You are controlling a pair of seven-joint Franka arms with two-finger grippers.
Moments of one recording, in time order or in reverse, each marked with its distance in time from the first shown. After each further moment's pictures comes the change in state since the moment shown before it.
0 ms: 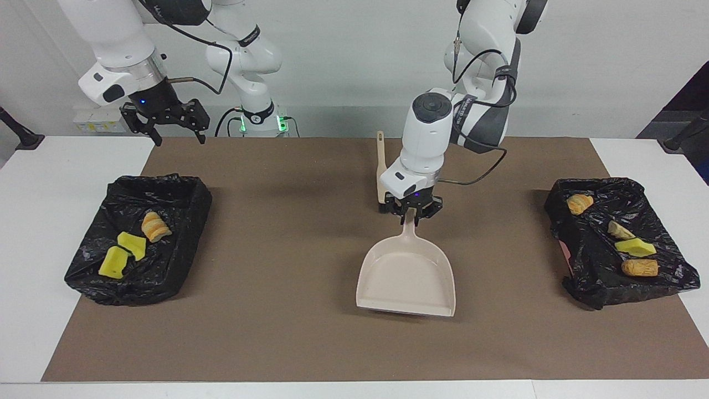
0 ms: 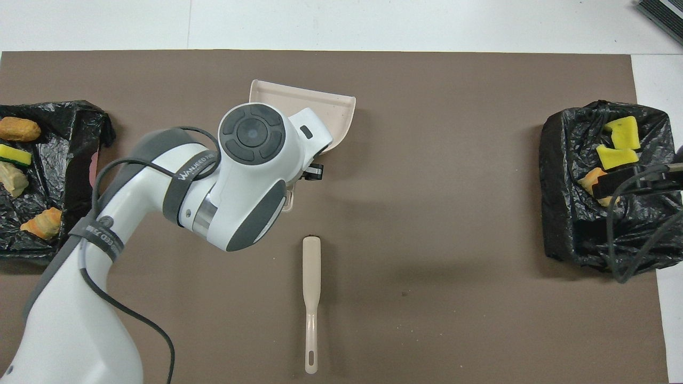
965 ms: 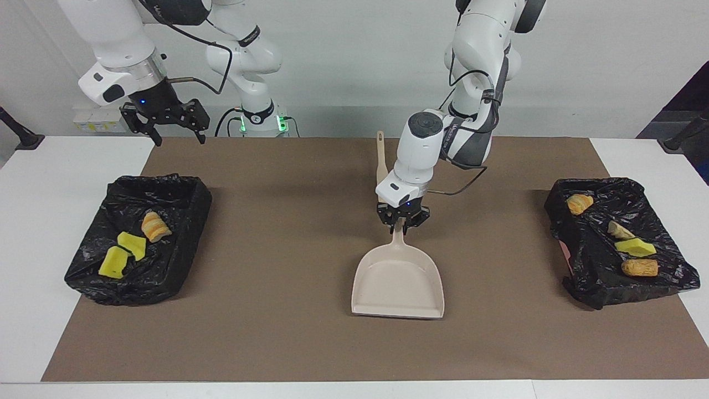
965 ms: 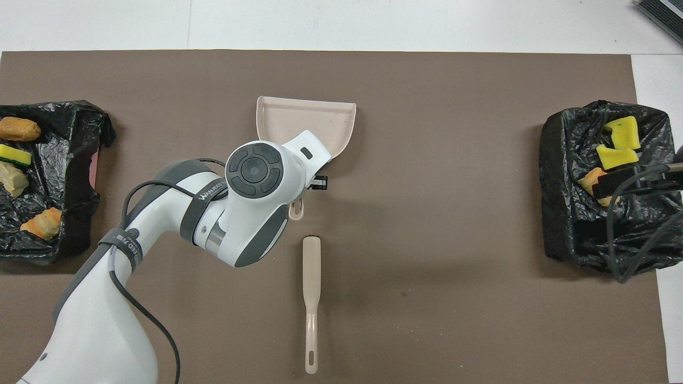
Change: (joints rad) left arm -0.001 -0.007 0.005 -0.155 -0.028 0.217 -0.088; right arm 0.000 0.000 0.000 0.000 0.000 0.000 0.000
